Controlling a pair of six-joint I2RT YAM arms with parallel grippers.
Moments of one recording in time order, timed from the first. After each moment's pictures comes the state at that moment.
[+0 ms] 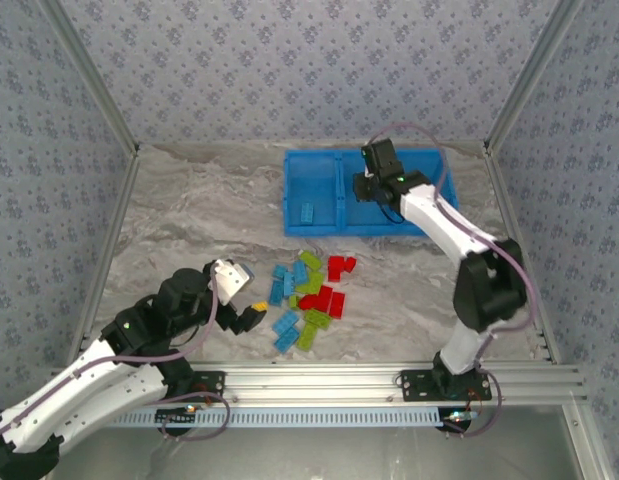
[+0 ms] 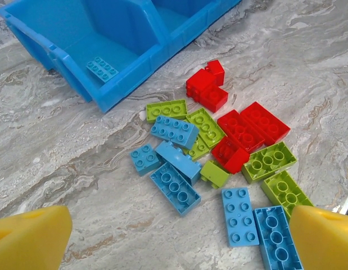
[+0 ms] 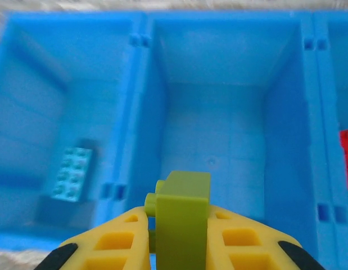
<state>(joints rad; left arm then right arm) -0.87 0.54 0.63 -0.65 -0.05 0.06 0.40 1.78 1.48 -0.54 0.14 0.27</state>
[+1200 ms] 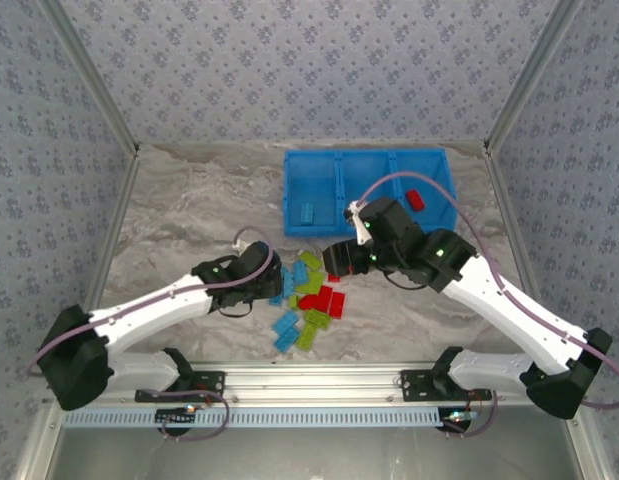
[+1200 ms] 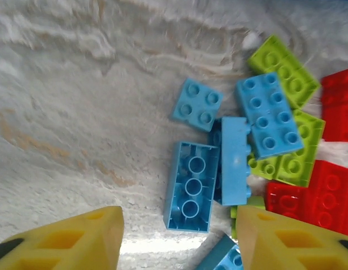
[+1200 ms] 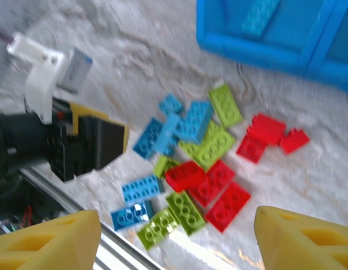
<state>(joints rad) -0.86 1.26 0.77 -0.59 -0.20 -0.88 0.83 1.16 1.23 -0.92 -0.05 0.47</state>
